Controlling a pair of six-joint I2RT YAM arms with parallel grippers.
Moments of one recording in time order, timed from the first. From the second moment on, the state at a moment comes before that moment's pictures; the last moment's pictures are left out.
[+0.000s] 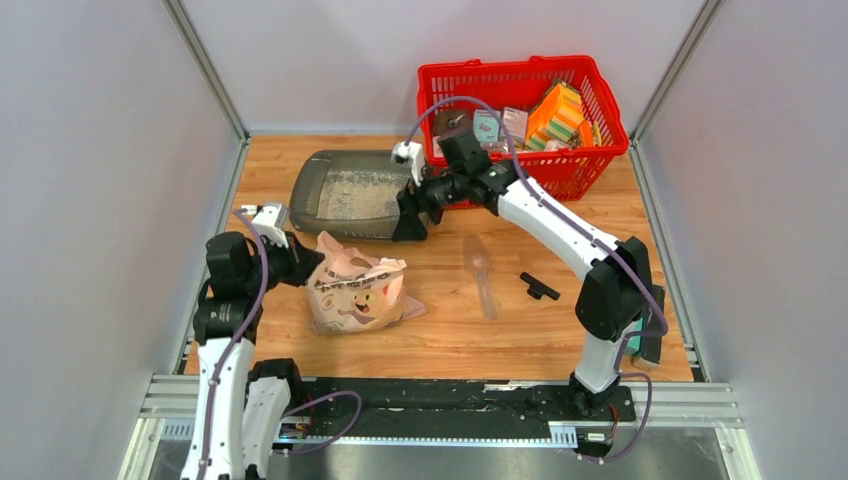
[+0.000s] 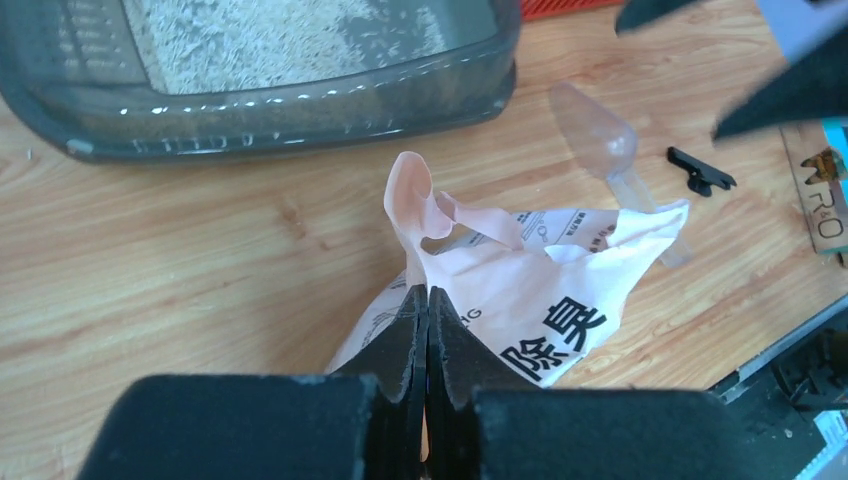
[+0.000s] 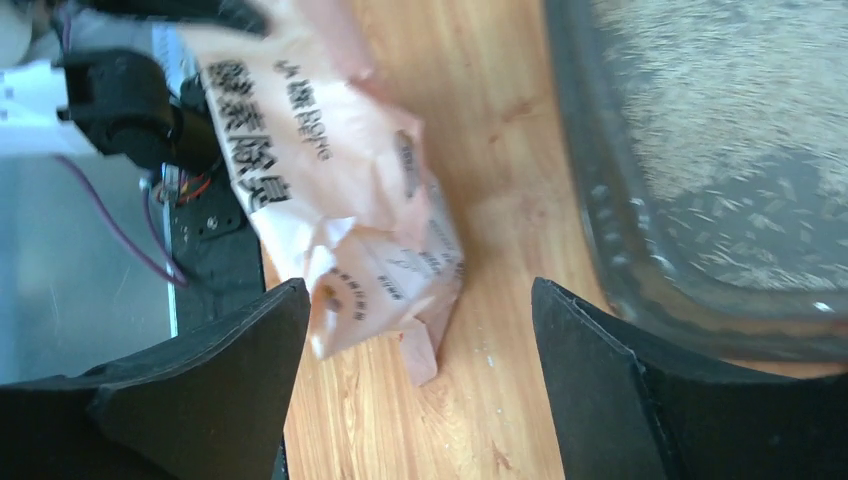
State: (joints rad) left arm 0.11 0.68 0.74 -0.56 0.60 -0.10; right arm 0.69 1.83 1.70 -0.60 -0.76 -0.18
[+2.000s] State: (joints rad) left arm 0.10 0.64 1.06 -0.77 0.71 1.06; right arm 0.94 1.97 2.14 -0.78 -0.61 -0.68
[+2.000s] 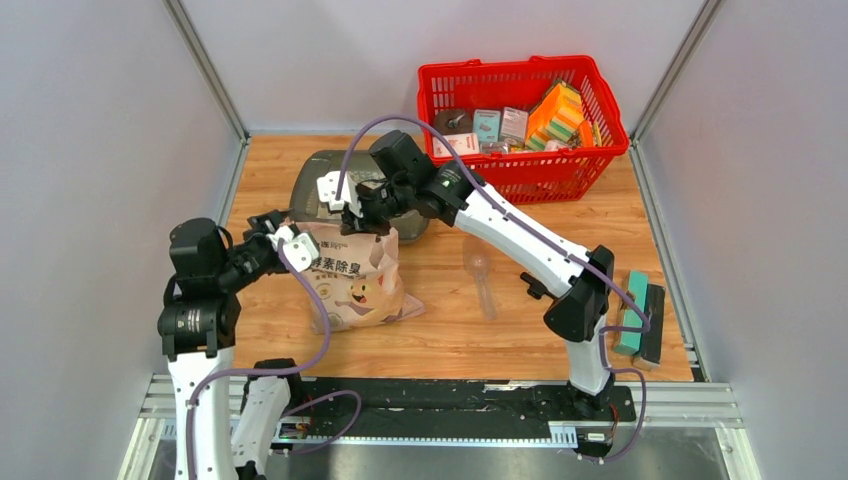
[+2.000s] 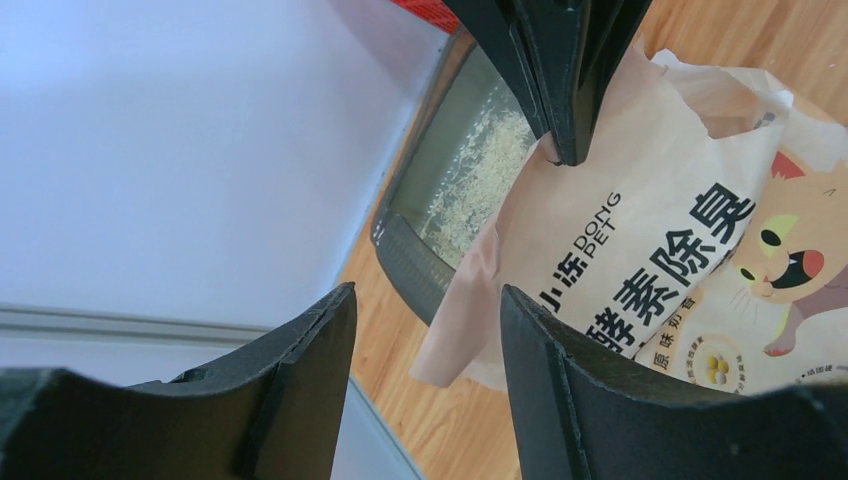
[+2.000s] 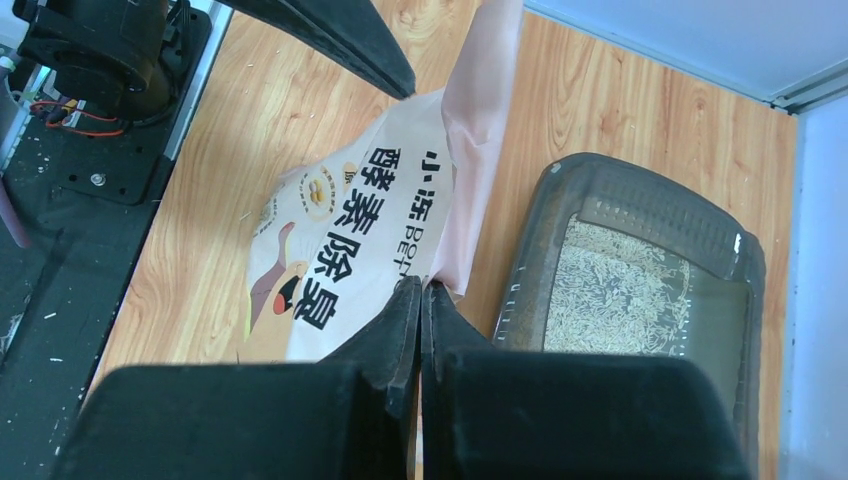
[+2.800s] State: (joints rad) left arm 0.06 0.77 1.01 -0.80 0.77 1.07; right arm 0.95 1.93 2.15 -0.79 -0.58 -0.71
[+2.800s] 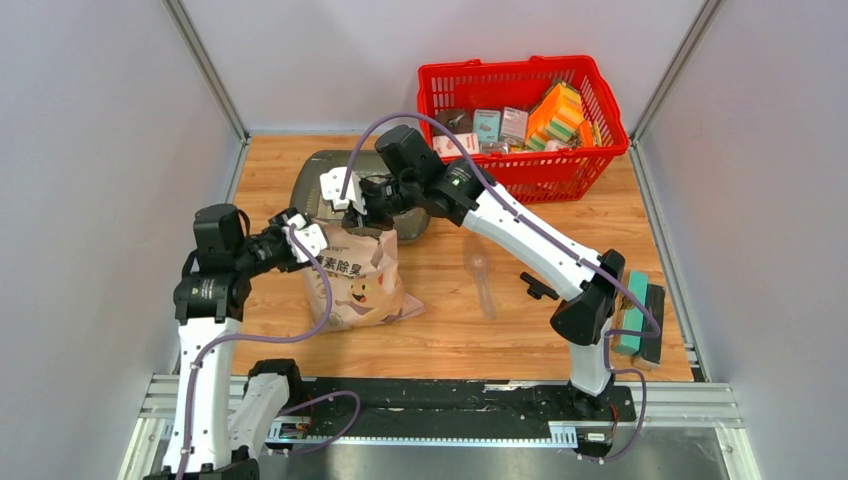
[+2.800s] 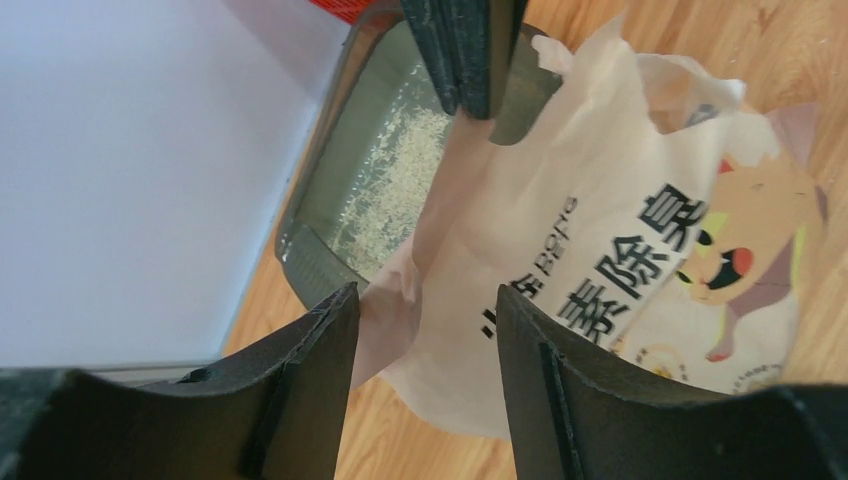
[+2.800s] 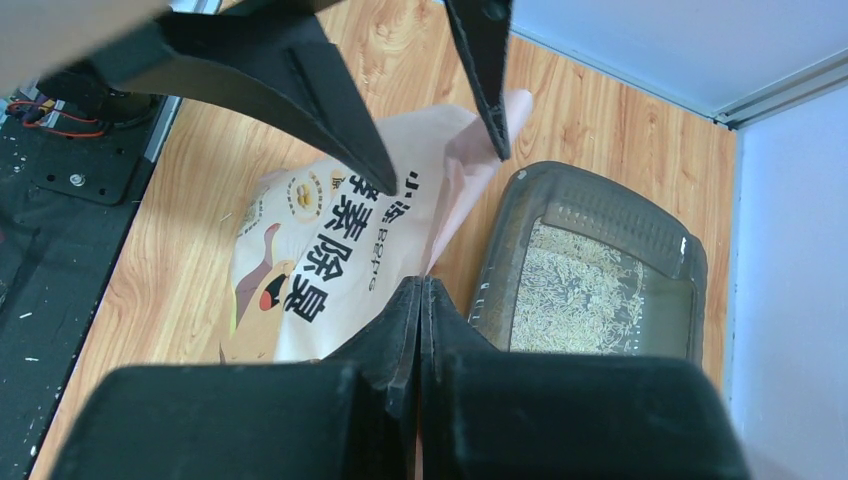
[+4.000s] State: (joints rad) left arm 0.06 0.63 1.11 -0.87 0.63 0.64; right arm 0.82 1.78 1.83 -0.68 -0.37 -0.16
